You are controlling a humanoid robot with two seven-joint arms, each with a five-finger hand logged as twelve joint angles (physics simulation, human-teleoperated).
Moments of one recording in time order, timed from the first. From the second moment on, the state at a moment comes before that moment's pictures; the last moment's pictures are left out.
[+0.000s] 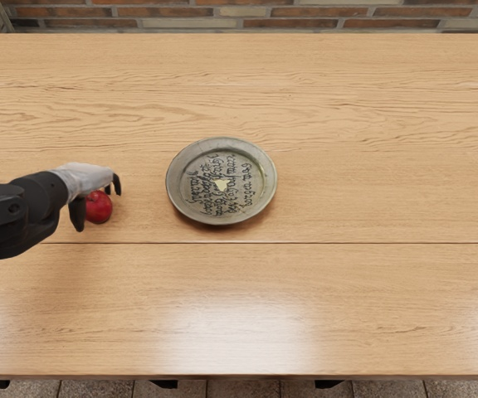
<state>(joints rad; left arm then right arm) -1.05 0.70 -0.09 -1.51 1.42 -0.18 0.61 -0.03 0.00 -0.14 0.24 0.07 0.08 -0.05</state>
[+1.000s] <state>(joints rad) -1.05 0.69 -0.10 -1.46 1.40 -0.17 0.61 -0.03 0.00 -0.14 0.24 0.07 0.08 -0.05</state>
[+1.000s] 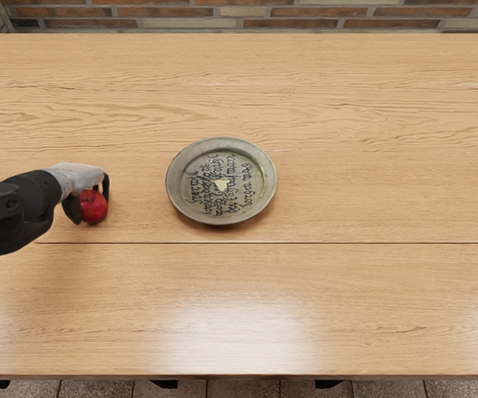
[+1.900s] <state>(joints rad) -1.07 0.70 -0.48 -1.46 0.78 -0.19 0.61 -0.03 0.00 -0.14 0.24 0.07 0.08 -0.05</state>
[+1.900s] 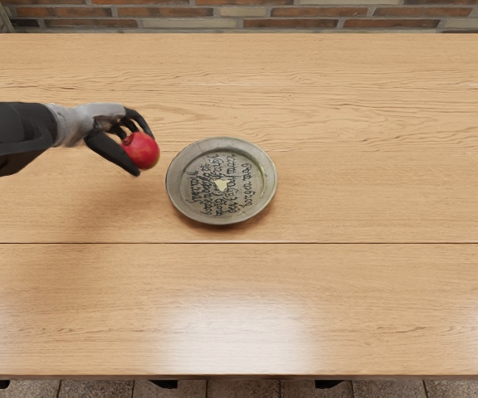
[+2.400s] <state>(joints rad) -1.06 0.54 -0.56 -1.42 0.56 -0.19 0.61 -0.03 0.00 -0.14 0.24 0.07 0.08 -0.05</state>
